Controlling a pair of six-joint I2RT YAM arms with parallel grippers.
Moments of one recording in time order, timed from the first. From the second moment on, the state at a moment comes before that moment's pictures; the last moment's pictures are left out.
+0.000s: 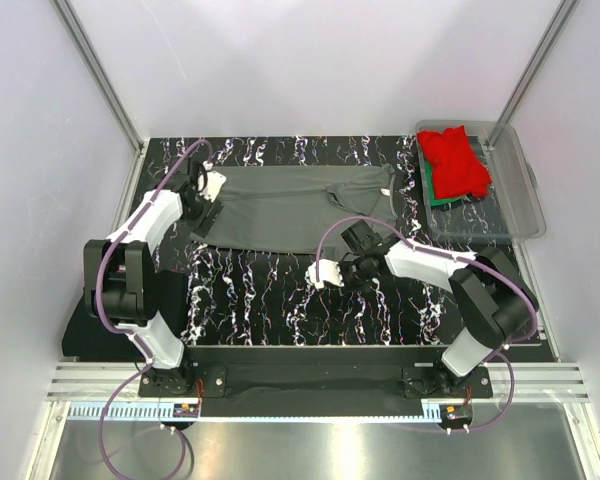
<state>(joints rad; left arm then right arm) -0.06 1.70 1.27 -0.69 -0.08 0.45 0.65 1.63 0.89 -0.47 -0.40 -1.09</state>
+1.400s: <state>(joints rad) 0.11 2.09 1.58 -0.94 0.23 0.47 0.65 1.45 1.02 -0.59 -0.23 -1.02</state>
